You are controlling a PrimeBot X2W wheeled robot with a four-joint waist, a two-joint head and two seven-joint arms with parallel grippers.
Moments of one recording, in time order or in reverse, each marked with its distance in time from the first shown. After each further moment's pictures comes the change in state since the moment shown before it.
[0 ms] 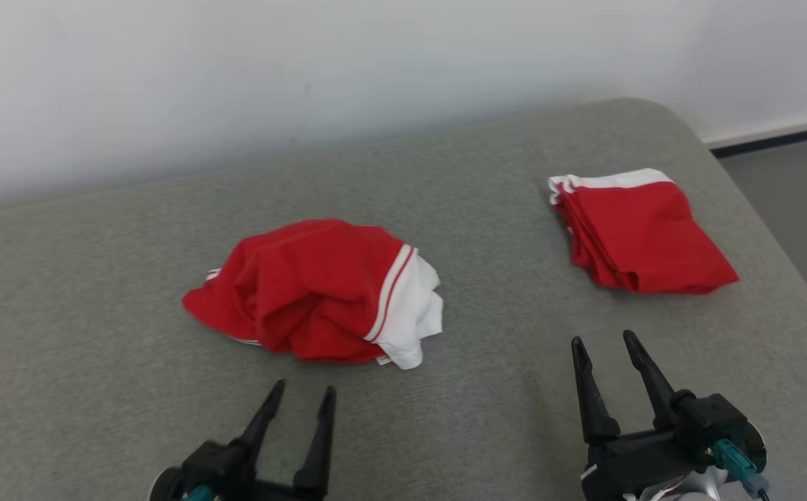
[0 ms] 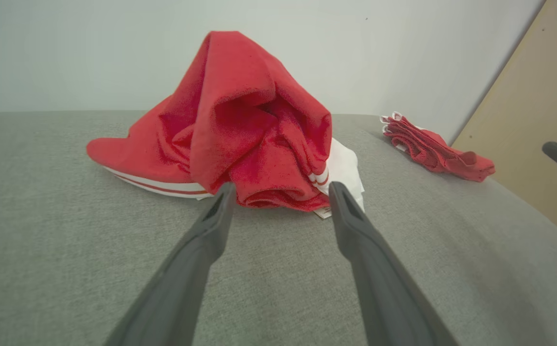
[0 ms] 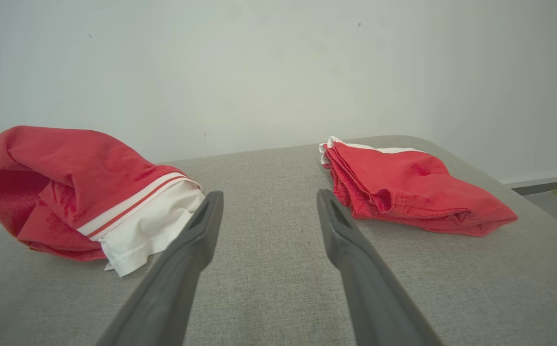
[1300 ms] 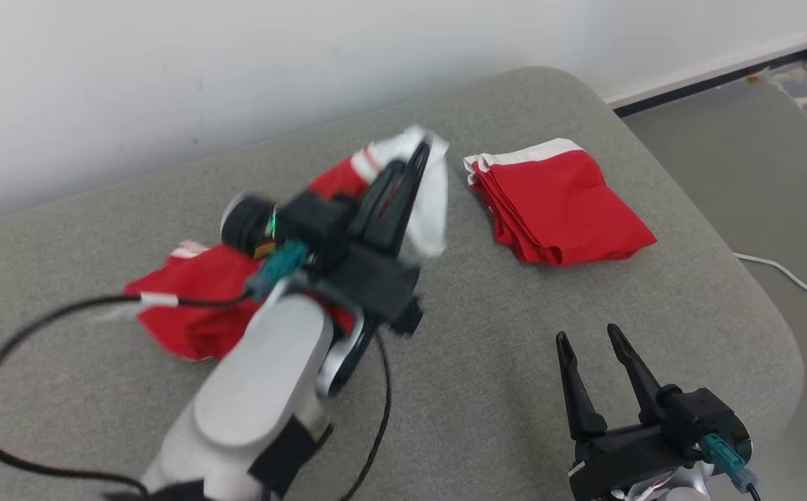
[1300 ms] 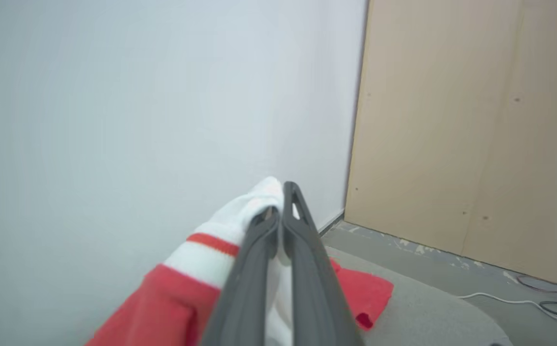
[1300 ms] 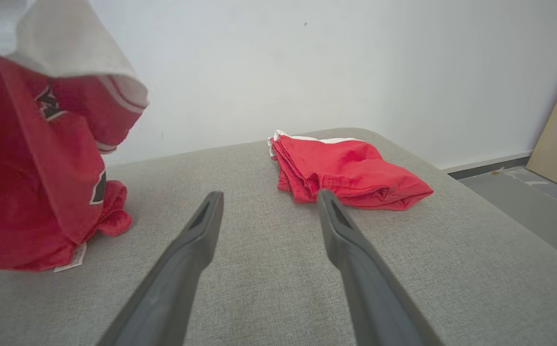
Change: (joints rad) left arm -0.618 -0.032 -0.273 0.191 -0.093 0.034 0.014; right arm -0.023 0.000 0.038 0.002 0.020 0.000 -0.002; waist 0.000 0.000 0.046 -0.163
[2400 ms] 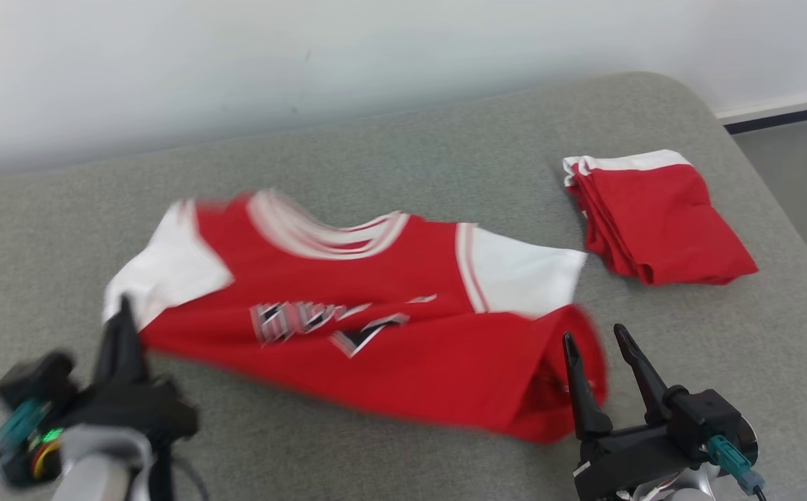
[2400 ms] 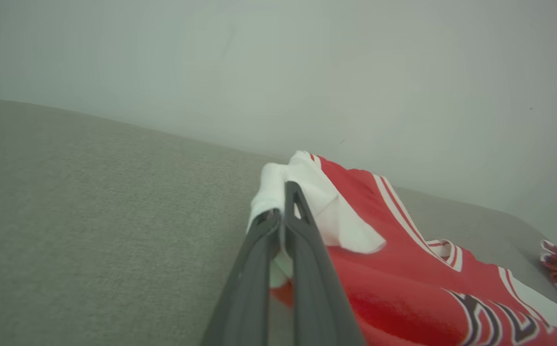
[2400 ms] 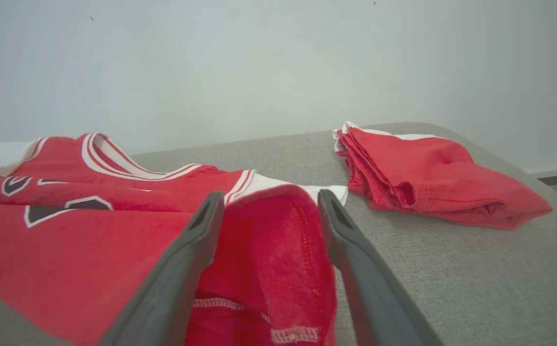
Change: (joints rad) left arm 0.374 0.219 0.314 -0.128 -0.292 0.274 -0.012; right arm 0.008 0.000 -0.011 -0.008 -0.001 0.000 0.000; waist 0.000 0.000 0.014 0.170
